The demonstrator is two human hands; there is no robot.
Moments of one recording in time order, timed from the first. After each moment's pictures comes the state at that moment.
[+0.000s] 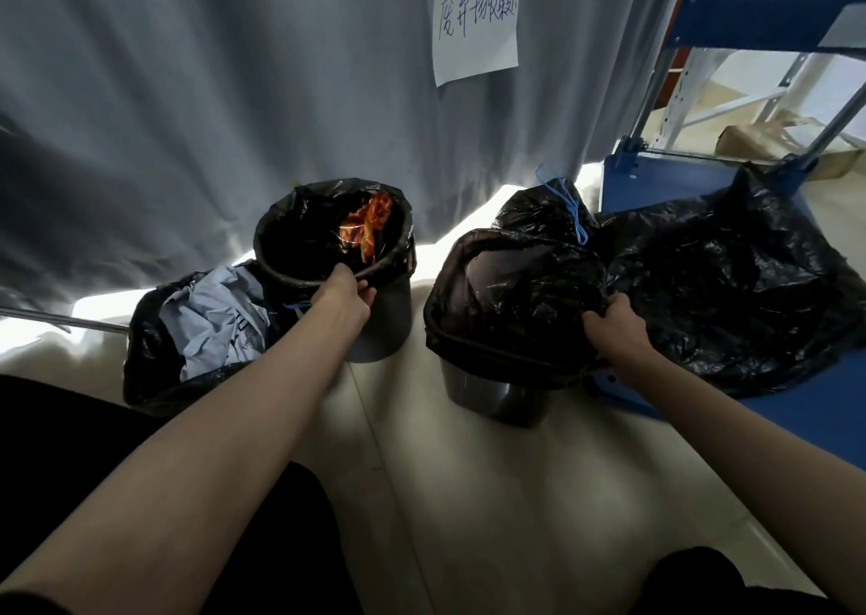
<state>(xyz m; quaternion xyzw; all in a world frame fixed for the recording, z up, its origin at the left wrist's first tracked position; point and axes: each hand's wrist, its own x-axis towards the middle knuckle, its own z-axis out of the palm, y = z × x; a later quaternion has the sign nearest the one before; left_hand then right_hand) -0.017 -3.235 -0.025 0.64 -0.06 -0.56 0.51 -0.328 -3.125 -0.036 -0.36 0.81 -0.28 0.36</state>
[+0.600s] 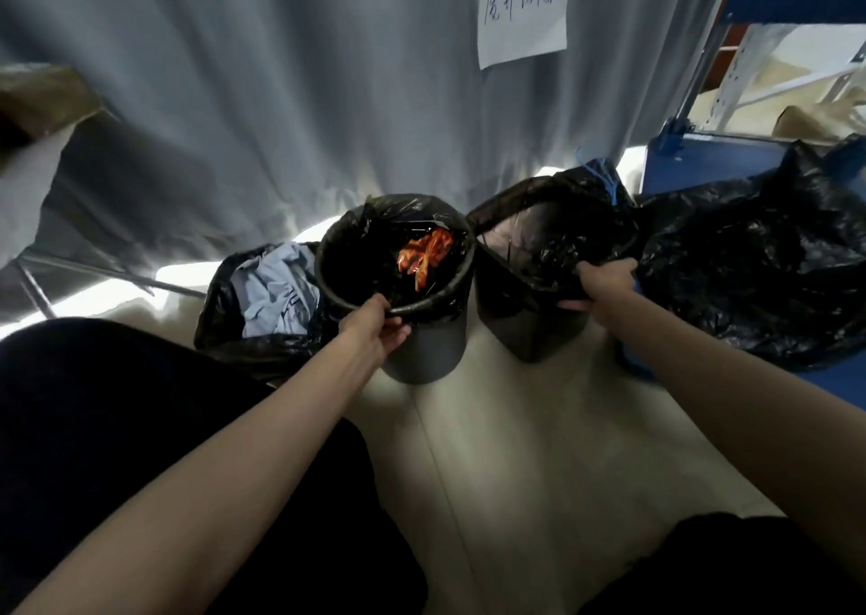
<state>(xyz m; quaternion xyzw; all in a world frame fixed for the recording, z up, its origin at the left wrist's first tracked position) 0.009 -3.114 -0.014 0.70 -0.14 -0.58 0.40 -0.279 -3.154 -0.031 -0.17 0.73 -0.47 0.46</state>
